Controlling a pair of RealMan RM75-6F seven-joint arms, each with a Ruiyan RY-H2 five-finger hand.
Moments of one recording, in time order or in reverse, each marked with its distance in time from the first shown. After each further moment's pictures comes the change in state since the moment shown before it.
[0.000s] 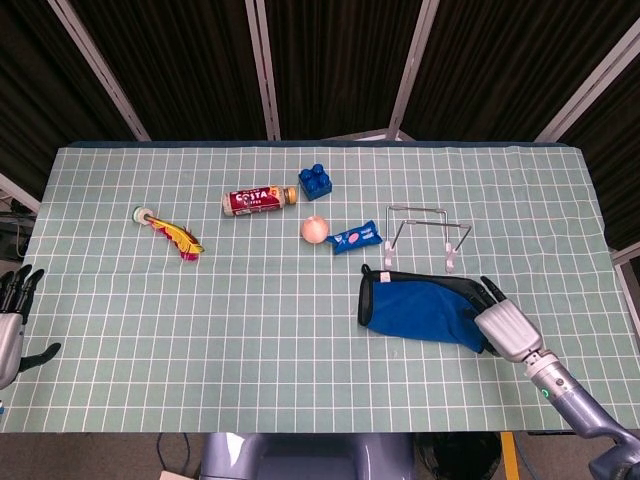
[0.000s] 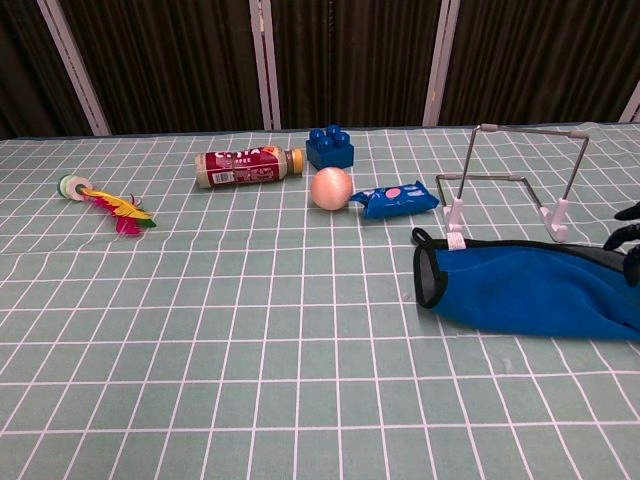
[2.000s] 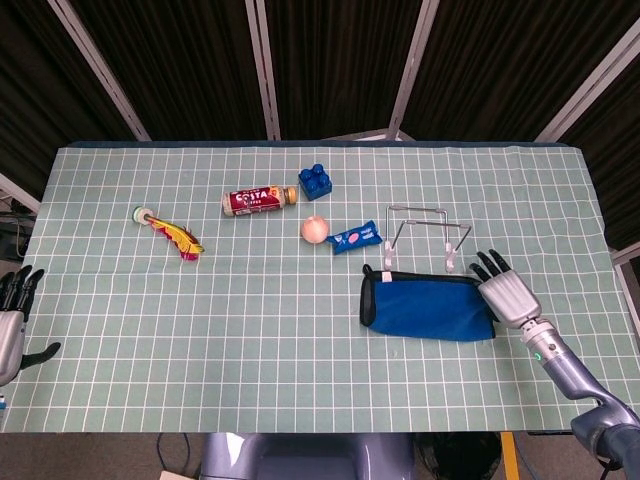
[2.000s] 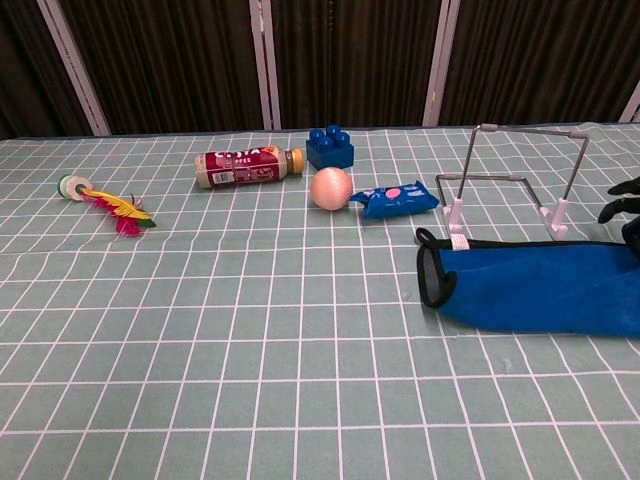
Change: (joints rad) left arm -0.015 -0.009 -0.004 0.017 -0.049 -0.029 0.003; right arm 0.043 -0.162 0.091 0.350 0.018 -0.125 0.147
